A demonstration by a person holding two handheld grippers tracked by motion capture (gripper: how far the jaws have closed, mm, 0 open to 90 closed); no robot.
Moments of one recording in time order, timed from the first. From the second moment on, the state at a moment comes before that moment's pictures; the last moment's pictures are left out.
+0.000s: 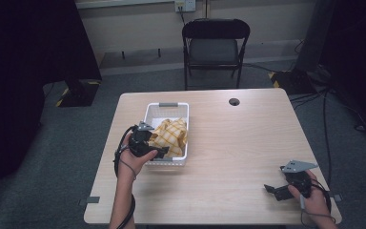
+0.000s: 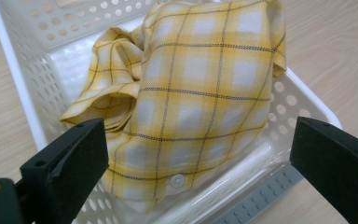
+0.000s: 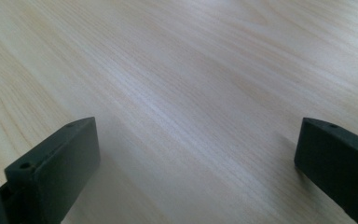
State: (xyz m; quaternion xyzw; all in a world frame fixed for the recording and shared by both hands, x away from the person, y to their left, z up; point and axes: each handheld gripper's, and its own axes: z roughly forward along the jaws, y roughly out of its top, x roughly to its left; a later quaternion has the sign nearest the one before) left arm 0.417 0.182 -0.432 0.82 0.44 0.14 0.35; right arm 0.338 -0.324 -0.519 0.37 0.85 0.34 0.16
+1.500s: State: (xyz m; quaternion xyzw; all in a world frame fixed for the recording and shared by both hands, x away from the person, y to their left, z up) left arm 0.473 0.157 -0.457 0.83 0.45 0.10 0.31; right arm 0.337 -0.324 -0.519 0.37 0.85 0.34 0.16
